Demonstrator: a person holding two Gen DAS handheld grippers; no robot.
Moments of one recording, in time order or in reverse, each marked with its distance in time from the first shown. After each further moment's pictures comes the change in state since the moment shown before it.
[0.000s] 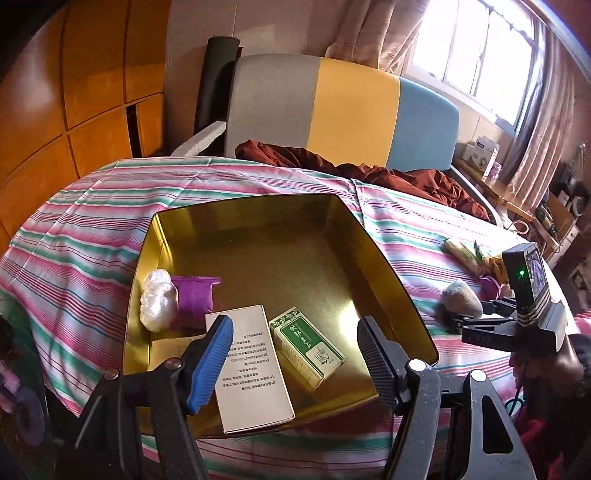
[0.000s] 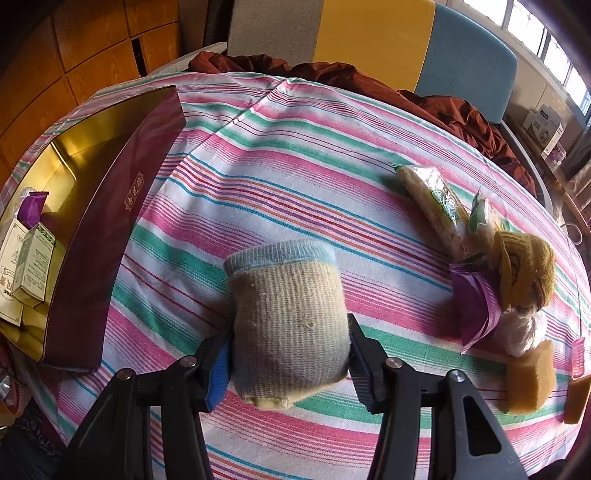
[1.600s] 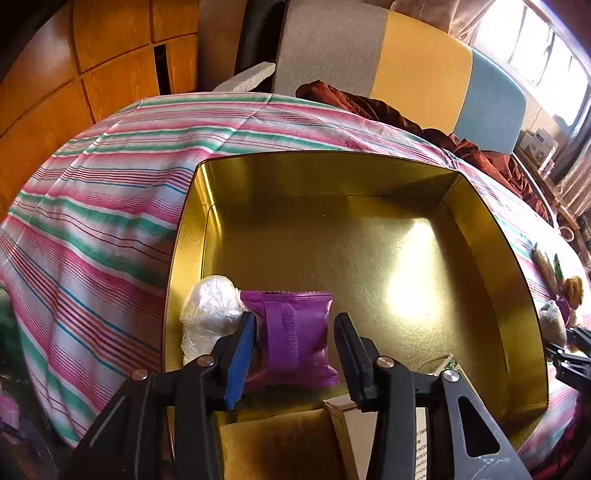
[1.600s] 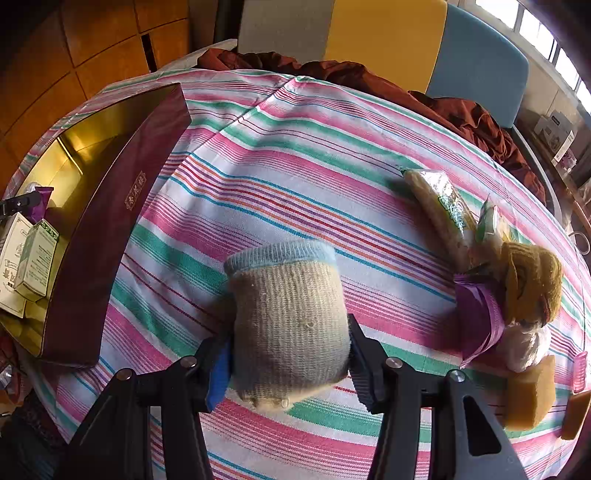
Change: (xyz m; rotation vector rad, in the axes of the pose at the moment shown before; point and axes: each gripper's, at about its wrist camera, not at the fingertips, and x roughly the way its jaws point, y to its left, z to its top) left arm 0.109 0.096 0.028 -0.097 0.200 0.107; right arm 0.003 -0.007 0.006 -0.039 0.011 0.033
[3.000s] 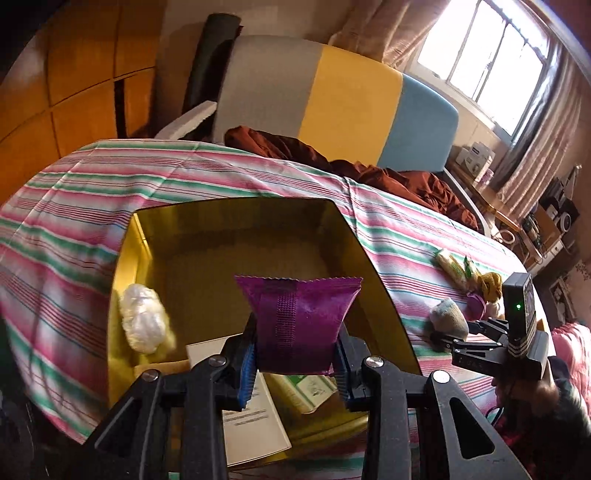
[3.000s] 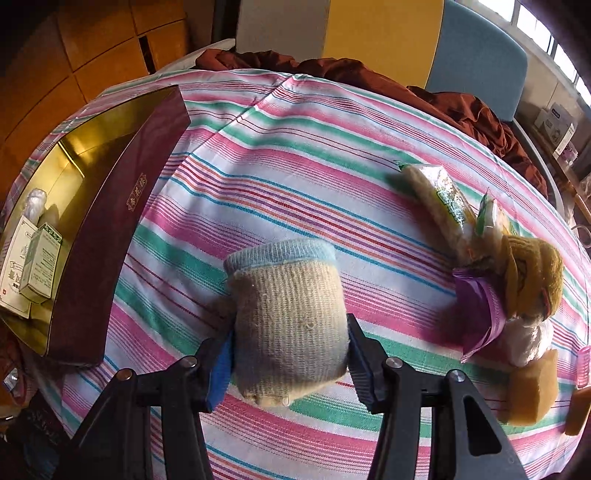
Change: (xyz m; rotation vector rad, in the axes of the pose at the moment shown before) left arm -0.097 -0.061 -0.015 0.035 -0.123 -0.188; right arm 0.000 -0.003 0.002 0.011 0.008 0.015
